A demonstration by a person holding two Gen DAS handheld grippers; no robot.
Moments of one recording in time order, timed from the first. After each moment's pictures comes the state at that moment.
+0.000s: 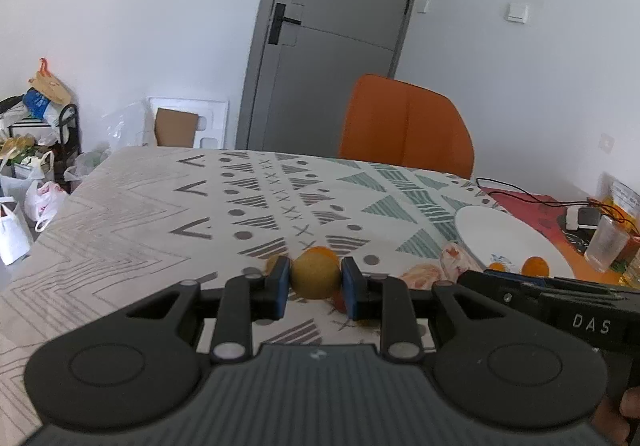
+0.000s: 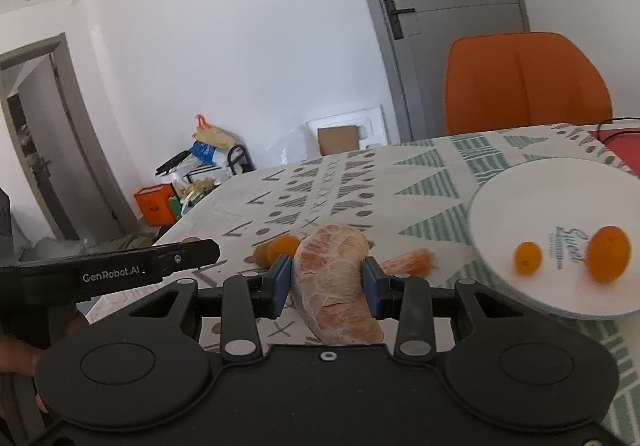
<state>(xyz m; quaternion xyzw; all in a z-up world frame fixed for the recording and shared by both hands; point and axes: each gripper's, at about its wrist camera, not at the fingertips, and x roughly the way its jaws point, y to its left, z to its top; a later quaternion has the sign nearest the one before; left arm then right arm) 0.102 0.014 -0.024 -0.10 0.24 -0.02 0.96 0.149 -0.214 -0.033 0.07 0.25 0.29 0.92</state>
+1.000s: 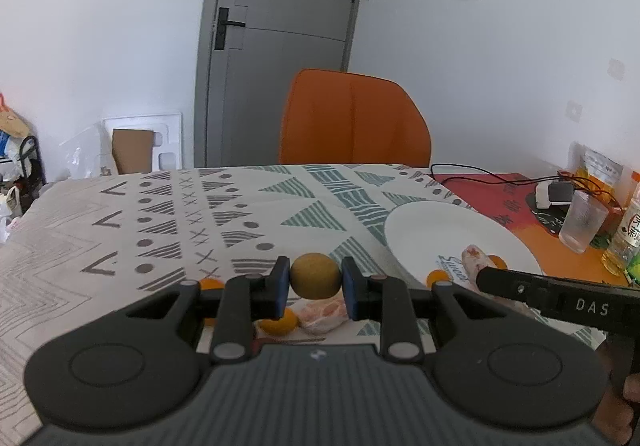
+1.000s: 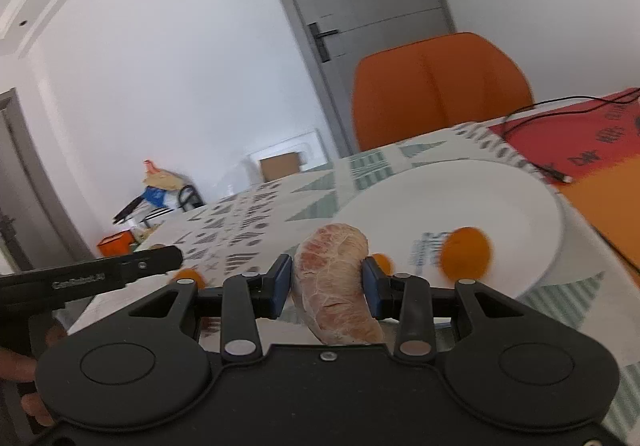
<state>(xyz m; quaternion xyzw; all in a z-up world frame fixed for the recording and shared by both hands) 0.138 -0.063 -0.016 -0.05 0.24 -0.07 0.97 0.161 -0.308 -0.041 0.13 0.24 0.21 0.94</state>
